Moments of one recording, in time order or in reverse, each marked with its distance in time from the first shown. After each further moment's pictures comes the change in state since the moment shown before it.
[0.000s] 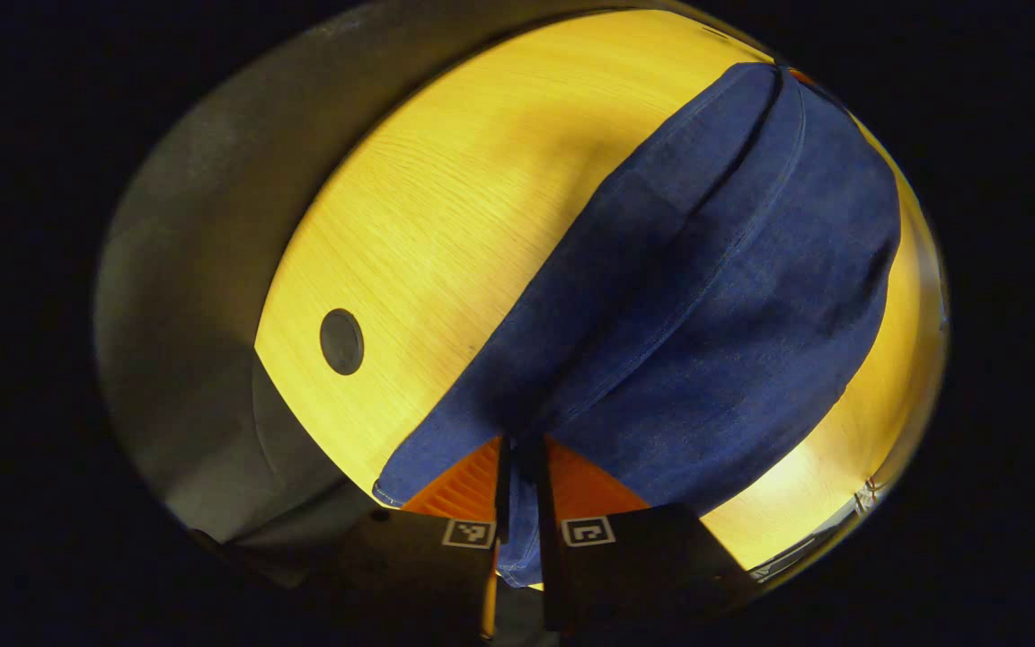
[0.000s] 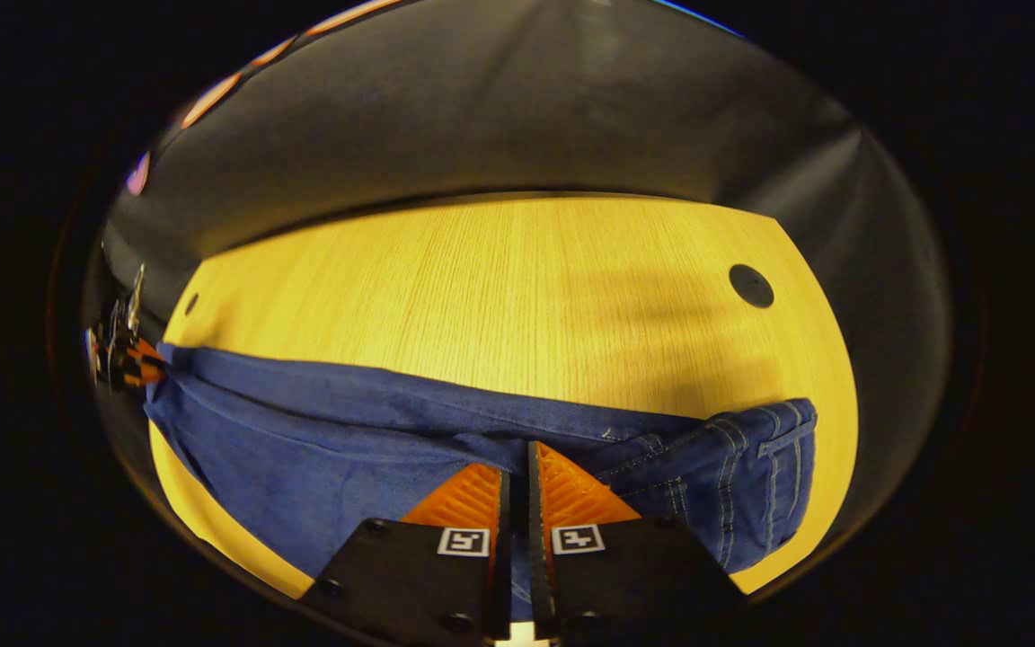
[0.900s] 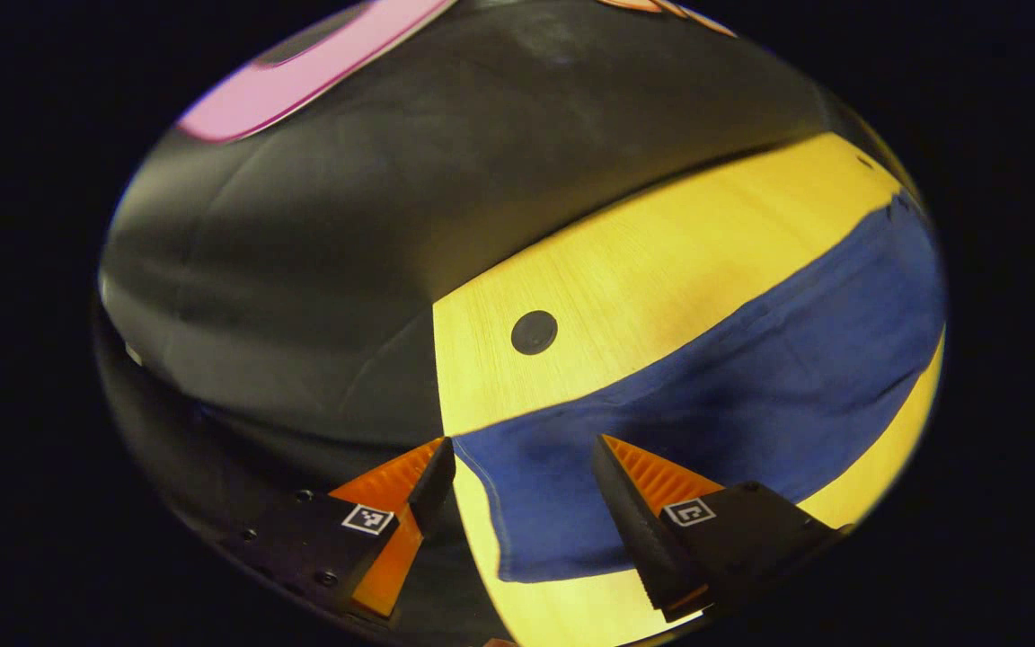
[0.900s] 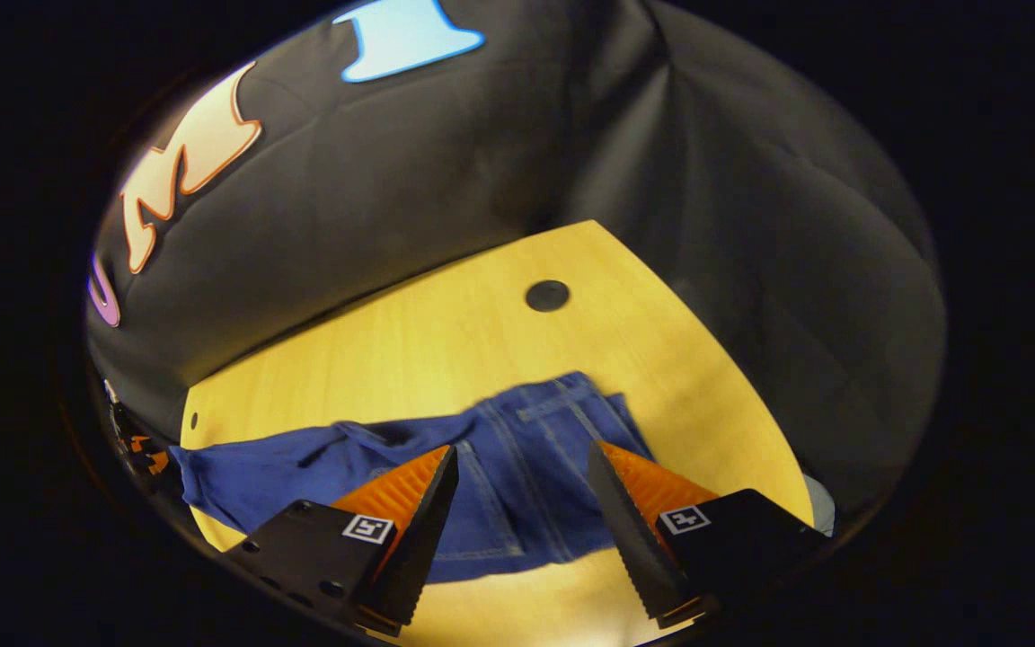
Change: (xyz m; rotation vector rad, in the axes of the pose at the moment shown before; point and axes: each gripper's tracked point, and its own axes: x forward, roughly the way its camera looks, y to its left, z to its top) left arm -0.041 0.031 0.003 -0.574 -0.380 0.337; right arm -0.090 -0.163 -0.020 0.297 -0.179 -0.144
